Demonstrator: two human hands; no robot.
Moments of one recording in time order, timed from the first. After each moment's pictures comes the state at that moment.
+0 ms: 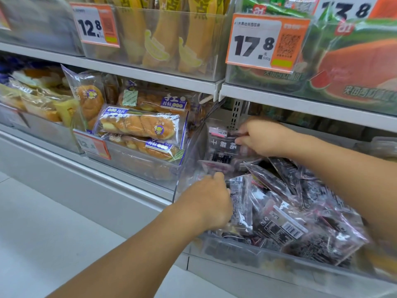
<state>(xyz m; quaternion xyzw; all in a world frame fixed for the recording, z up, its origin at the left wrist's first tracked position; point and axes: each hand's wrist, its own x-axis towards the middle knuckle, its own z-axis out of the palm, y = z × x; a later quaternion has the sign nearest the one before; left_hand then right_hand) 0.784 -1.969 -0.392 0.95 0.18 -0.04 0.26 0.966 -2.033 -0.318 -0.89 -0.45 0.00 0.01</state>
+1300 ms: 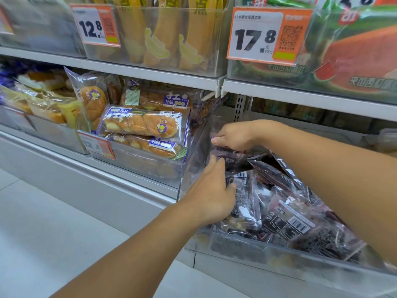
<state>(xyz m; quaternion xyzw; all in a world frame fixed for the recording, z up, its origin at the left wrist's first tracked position) 0.788 -1.961 -0.405 0.91 0.17 0.05 0.38 0.953 -1.982 -0.327 -0.87 -0.46 0.17 -0.03</state>
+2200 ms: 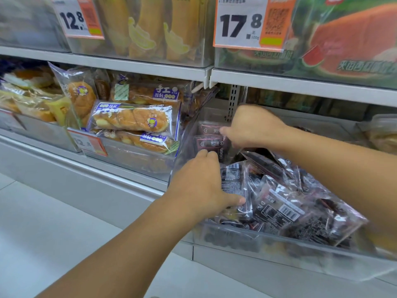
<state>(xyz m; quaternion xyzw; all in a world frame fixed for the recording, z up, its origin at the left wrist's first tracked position) 0.773 -1.973 -0.374 0.96 0.19 0.04 0.21 0.935 -2.030 -0.326 -0.90 -0.42 -0.03 0.09</state>
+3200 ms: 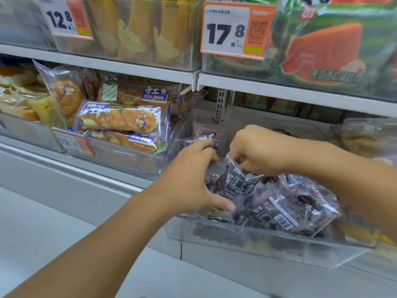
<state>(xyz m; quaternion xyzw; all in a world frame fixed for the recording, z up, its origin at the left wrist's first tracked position) 0.767 -1.965 -0.369 0.97 0.07 0.09 0.22 0.908 -2.091 -0.313 -0.79 -0.61 0.04 -0.04</state>
